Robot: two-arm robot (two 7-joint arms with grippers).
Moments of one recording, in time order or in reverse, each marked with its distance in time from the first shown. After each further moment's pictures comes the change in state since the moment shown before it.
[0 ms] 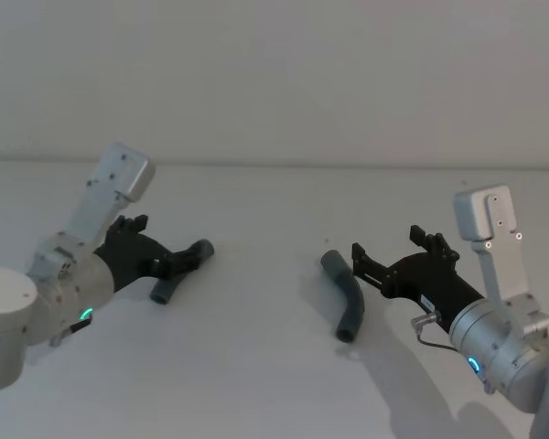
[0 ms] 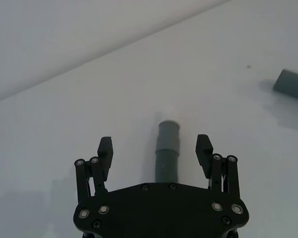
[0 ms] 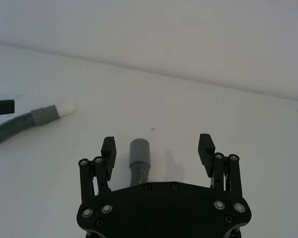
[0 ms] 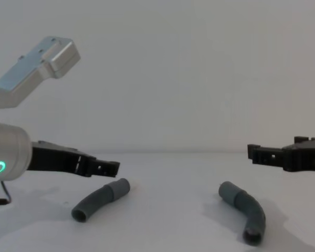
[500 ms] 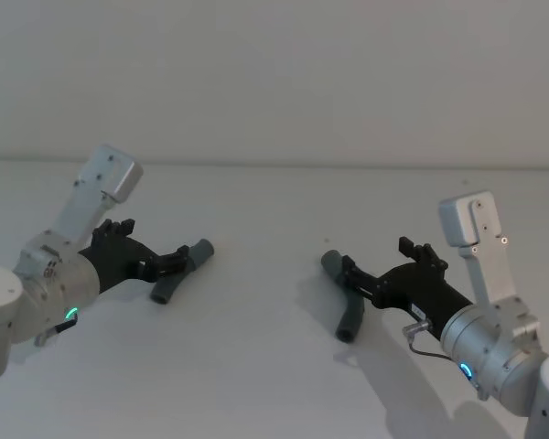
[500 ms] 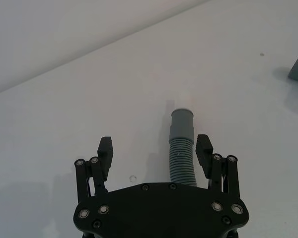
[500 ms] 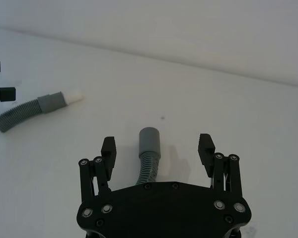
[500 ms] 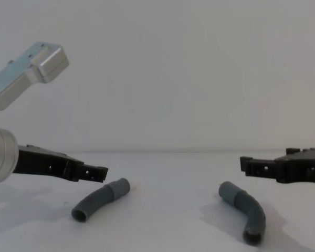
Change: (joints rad) left arm -0.002 0.022 -0.020 0.015 0.004 0.026 -0.028; right arm 0.006 -0.006 -0.012 0.009 -0.005 0.043 0.023
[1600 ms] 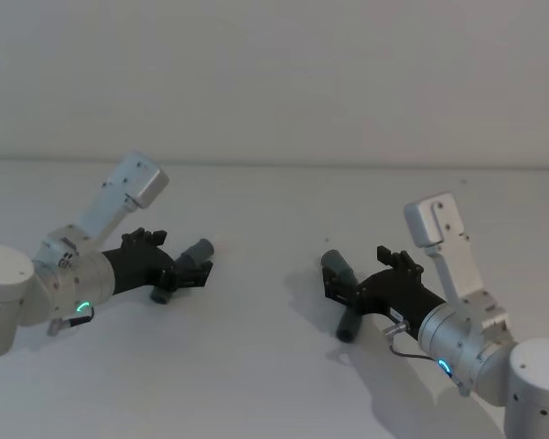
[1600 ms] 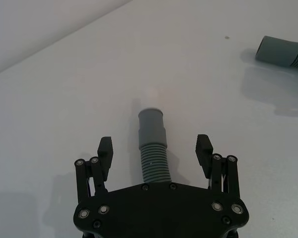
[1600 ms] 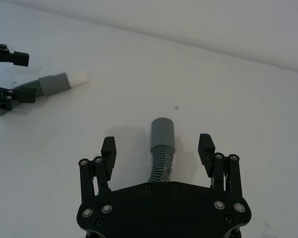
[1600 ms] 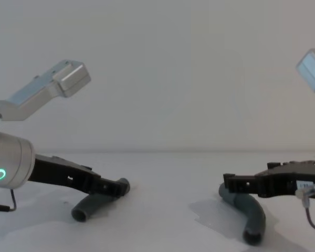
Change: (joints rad) left arm -0.117 0.004 0.075 0.156 0.017 -0.039 -0.215; right arm 0.063 -0.026 -0.040 0.075 -0.048 0.057 0.039
